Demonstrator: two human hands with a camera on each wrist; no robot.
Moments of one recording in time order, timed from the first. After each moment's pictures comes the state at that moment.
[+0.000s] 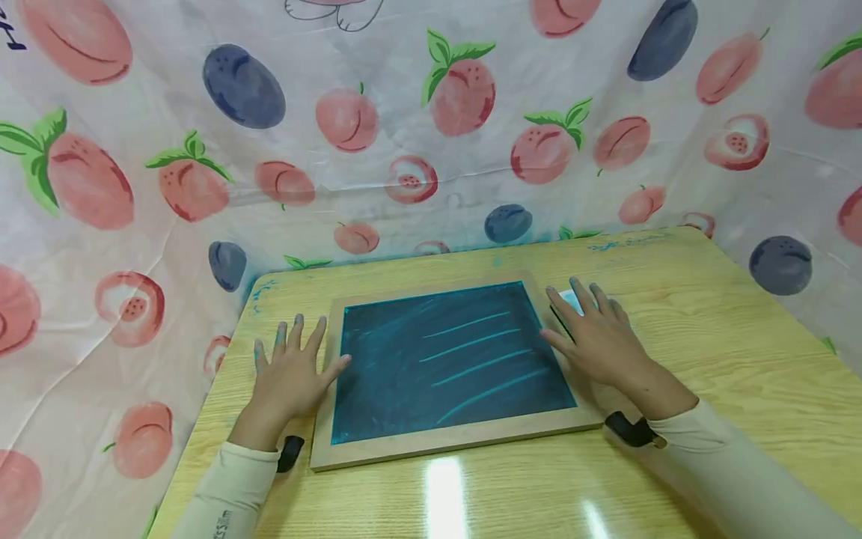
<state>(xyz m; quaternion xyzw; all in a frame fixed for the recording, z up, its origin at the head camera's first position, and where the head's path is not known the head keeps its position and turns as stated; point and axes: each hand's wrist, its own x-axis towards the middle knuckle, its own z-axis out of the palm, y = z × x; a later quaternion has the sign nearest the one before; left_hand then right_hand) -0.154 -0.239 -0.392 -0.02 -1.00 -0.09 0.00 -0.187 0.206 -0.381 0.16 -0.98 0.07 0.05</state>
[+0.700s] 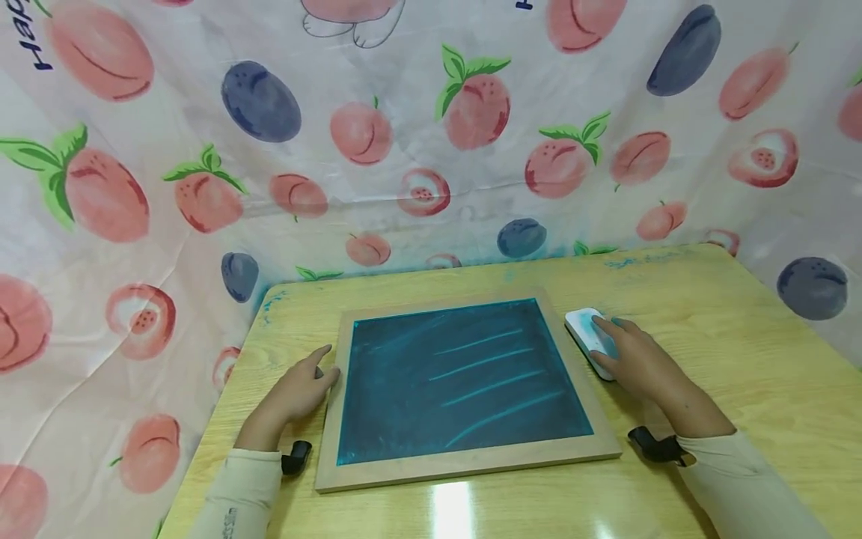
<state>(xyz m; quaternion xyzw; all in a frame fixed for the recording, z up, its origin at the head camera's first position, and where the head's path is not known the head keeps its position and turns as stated) -0.183 -0.264 -0.416 0.02 -0.96 -0.26 -0.12 -0.212 0.246 -0.407 0.12 -0.98 0.17 -0.01</state>
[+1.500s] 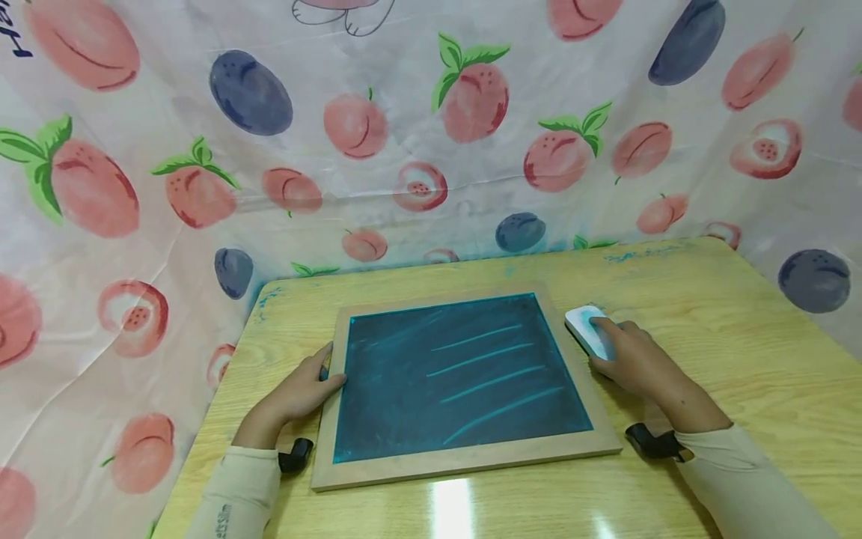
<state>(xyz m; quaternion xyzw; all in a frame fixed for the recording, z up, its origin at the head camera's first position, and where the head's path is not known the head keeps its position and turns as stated) -0.188 -0.263 -0.426 -0.06 -0.91 -0.39 -0.16 -0.212 0.243 -0.413 0.12 -0.98 0.18 -0.01</state>
